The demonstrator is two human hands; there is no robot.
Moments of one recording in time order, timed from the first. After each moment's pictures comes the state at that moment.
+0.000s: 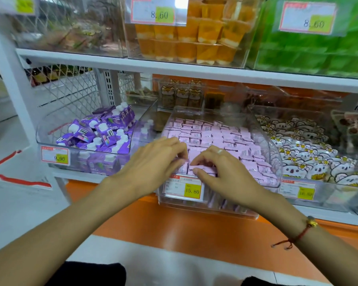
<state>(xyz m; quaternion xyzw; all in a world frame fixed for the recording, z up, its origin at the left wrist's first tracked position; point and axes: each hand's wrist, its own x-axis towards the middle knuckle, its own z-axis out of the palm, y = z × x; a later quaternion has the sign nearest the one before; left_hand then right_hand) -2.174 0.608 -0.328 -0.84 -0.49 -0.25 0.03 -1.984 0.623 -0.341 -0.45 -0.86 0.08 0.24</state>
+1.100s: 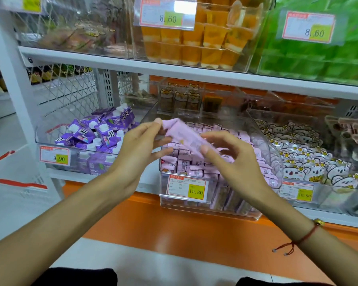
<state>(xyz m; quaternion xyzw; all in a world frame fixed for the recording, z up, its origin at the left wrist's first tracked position) -2.181 0.599 -0.313 -0.43 -0.43 -0.63 -0.48 -1.994 0.609 -0.323 -0.40 -0.74 0.24 0.49</state>
